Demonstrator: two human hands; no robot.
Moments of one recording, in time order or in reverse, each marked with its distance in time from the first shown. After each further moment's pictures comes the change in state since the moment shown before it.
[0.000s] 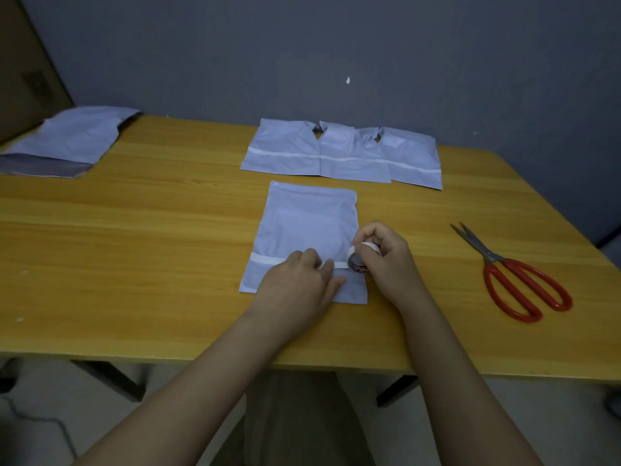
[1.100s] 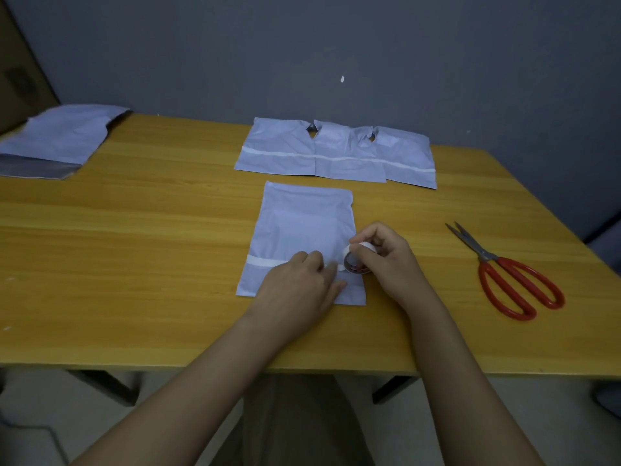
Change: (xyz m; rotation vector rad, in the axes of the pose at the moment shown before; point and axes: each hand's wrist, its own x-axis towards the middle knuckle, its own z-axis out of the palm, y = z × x) left_hand 0.002 0.000 -0.001 0.042 0.030 0.097; right_hand 0.000 -0.001 -0.009 0.008 -0.039 0.051
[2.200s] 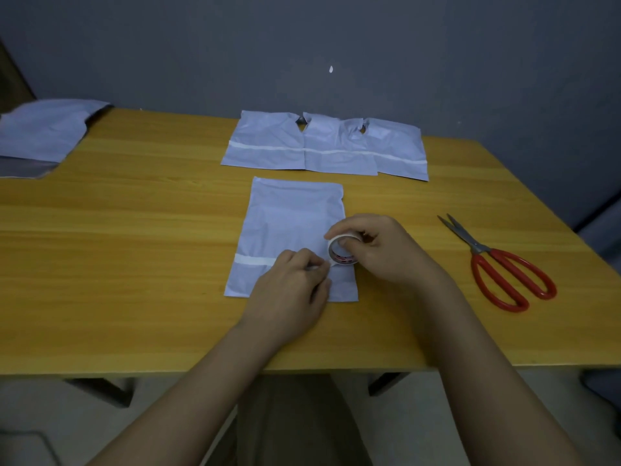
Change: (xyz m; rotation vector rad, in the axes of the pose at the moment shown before) left_hand -0.005 -0.001 0.024 -0.346 0.095 -0.079; right_hand 0.020 -0.011 -0.016 -0.377 -0.230 -0.096
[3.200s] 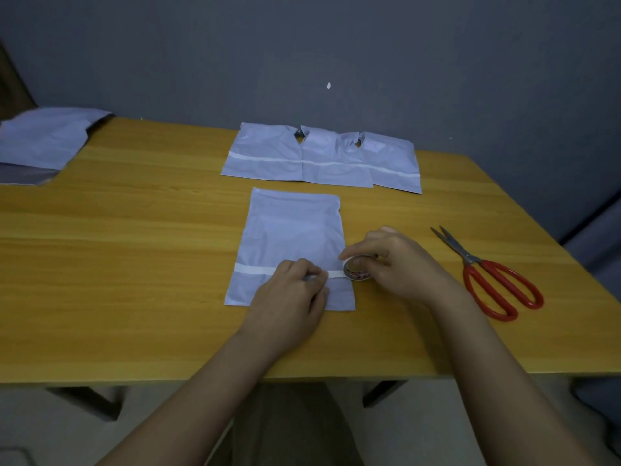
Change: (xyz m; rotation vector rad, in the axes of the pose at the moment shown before) left_hand -0.001 0.000 0.000 0.007 0.010 0.005; right_hand -0.018 0.002 -0.020 -0.392 -0.069 -0.001
